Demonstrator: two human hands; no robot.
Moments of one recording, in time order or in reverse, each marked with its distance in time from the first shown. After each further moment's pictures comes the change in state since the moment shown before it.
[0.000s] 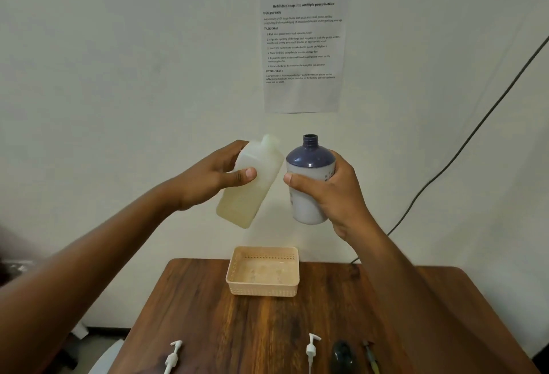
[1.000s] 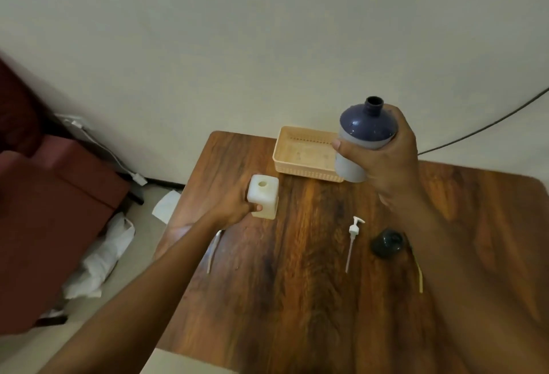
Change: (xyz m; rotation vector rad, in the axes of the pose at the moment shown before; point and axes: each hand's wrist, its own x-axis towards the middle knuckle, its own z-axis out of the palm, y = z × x) left_hand -0.170 -0.270 0.142 -0.083 0.068 -0.612; right_hand -0.072 0.146 0.074 -0.171 -0.015 0.110
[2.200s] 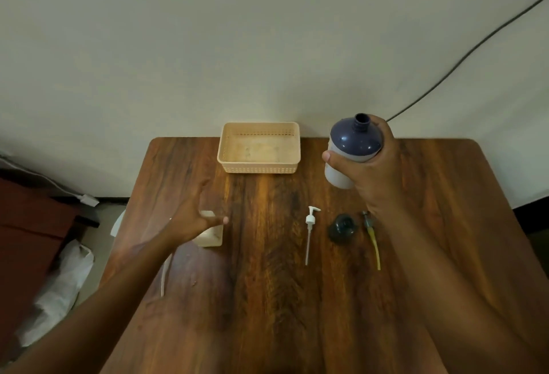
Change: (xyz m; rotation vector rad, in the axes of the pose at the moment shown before) left_hand 0.053 -0.039 0.048 0.048 0.005 -0.026; right_hand -0.008 0.068 -0.091 -0.081 0.160 0.070
